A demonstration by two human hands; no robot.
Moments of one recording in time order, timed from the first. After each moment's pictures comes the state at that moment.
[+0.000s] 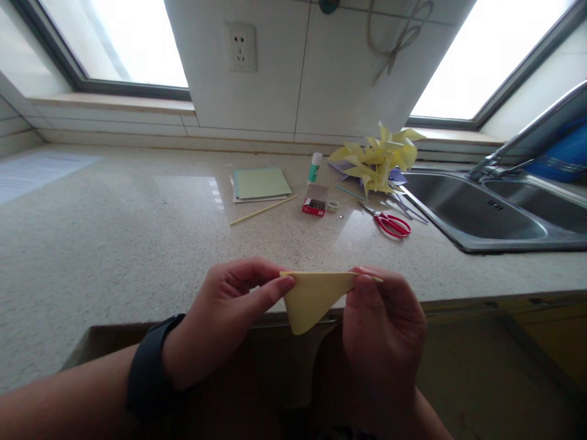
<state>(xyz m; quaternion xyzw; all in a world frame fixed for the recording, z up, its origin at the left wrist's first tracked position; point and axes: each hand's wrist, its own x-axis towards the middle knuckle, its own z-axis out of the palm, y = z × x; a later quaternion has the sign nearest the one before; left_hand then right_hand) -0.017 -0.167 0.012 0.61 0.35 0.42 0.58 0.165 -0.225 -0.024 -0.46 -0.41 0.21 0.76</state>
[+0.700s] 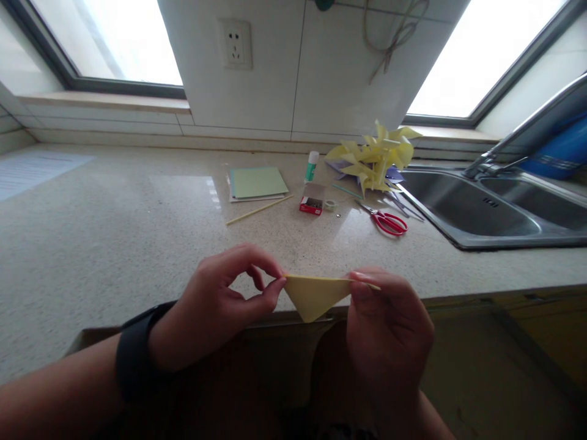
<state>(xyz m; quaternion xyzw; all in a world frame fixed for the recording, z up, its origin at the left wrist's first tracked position) -0.029 -0.155 0.015 0.78 0.31 0.39 0.38 0.167 -0.227 -0.014 -0.41 -0.49 0.17 0.75</state>
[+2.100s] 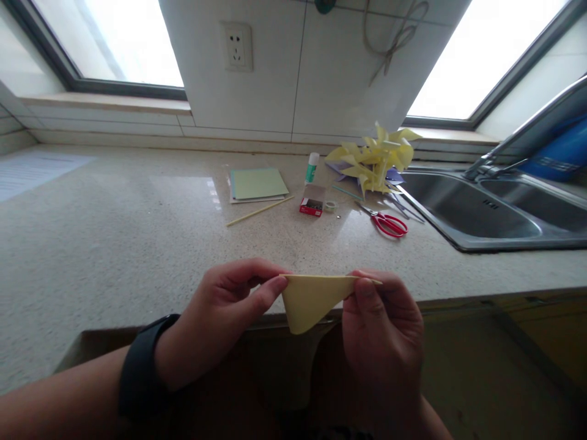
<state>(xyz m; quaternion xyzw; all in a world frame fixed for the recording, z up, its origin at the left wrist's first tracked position) -0.018 -0.165 0.018 0.65 0.32 0.40 0.57 0.168 -0.228 -0.018 -0.43 -0.35 0.32 0.77</state>
